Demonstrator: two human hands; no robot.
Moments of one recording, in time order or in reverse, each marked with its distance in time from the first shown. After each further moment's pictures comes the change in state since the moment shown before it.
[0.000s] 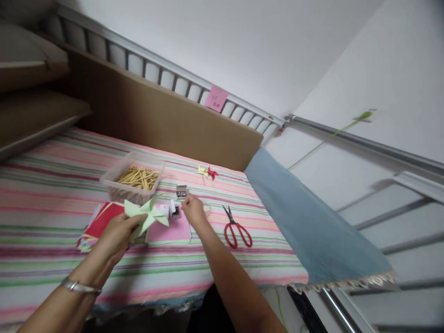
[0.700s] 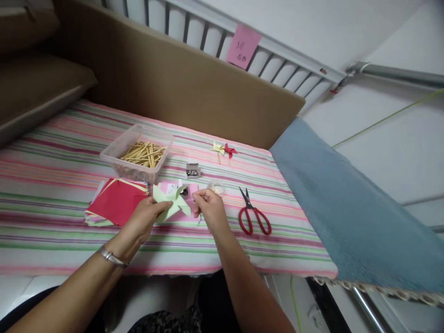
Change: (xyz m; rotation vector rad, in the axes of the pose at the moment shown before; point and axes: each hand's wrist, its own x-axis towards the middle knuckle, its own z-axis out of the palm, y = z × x) left_hand 0.009 -0.029 0.045 0.078 -0.021 -0.054; right_hand -0.047 0.018 -0.014 1.037 -0.136 0.142
